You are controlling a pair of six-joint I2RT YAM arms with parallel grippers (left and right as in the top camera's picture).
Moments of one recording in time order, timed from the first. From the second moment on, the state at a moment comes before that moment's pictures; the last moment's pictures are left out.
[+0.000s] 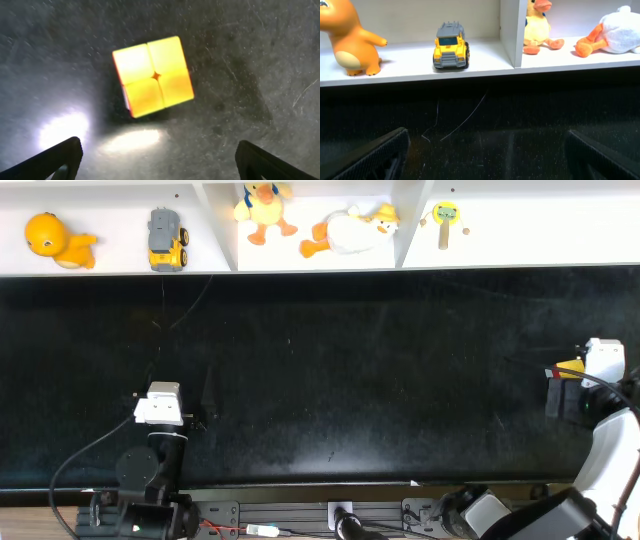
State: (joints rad) left arm -0.09 0.02 0.01 -0.08 -0.04 0.02; right arm -0.85 1.33 0.86 -0.66 -0.10 -0.77
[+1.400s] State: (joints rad) left arm -0.09 0.02 0.01 -0.08 -0.04 0.02; right arm -0.92 1.50 0.76 -0.33 -0.33 -0.81
